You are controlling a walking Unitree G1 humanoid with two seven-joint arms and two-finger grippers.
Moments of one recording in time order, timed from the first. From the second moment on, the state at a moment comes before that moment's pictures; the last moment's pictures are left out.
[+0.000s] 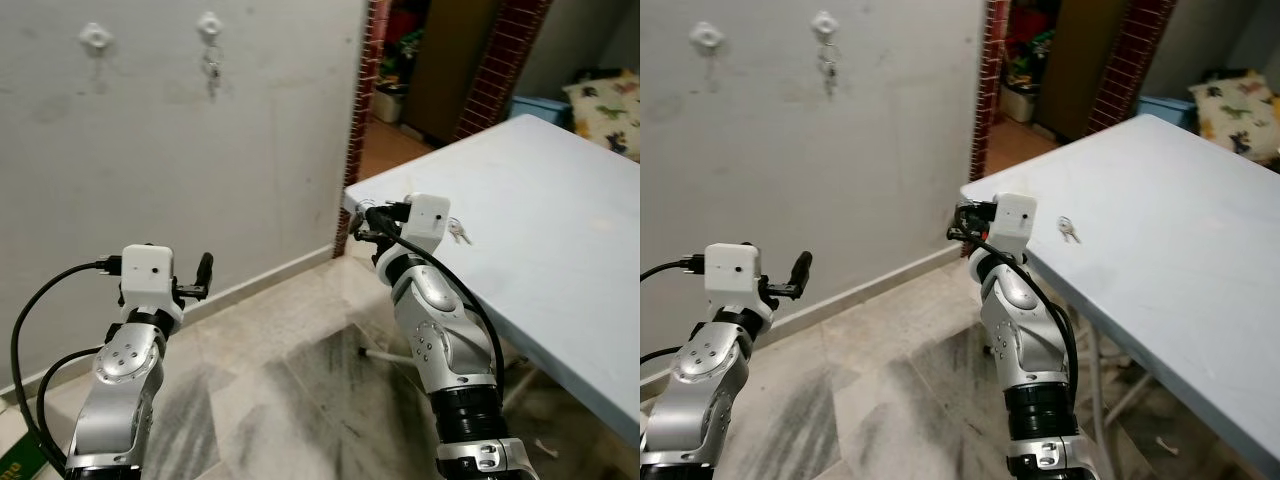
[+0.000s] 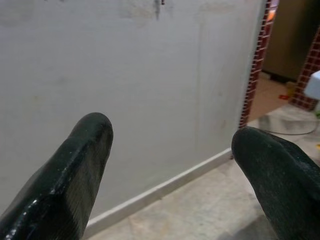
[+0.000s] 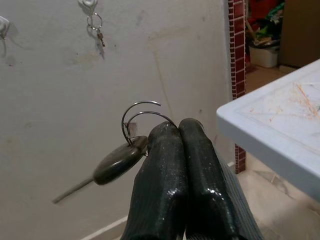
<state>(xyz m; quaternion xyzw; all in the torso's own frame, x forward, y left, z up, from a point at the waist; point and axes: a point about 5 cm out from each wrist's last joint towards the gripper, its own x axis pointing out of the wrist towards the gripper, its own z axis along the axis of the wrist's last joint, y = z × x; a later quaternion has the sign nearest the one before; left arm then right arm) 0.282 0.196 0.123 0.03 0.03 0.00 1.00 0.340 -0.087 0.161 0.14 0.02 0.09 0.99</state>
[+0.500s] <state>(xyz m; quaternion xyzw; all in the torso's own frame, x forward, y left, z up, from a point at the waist) 0.284 0.191 0.125 0.02 0.02 -0.02 1.00 0.340 -0.092 0.161 0.13 0.02 0.09 0.99</state>
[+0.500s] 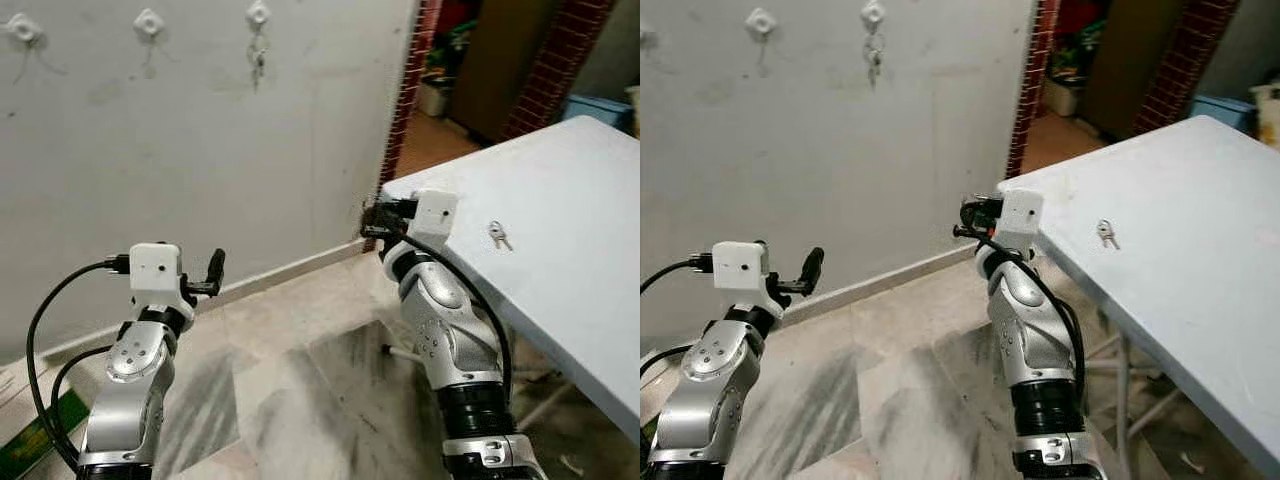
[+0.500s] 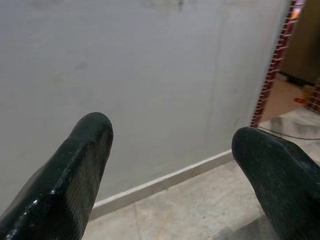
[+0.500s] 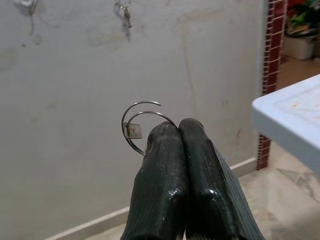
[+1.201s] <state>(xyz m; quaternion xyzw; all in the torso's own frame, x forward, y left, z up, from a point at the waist) 0.282 0.189 0.121 0.01 0.03 -0.02 1.00 0.340 -0.088 0.162 0.13 0.02 0.09 0.99</state>
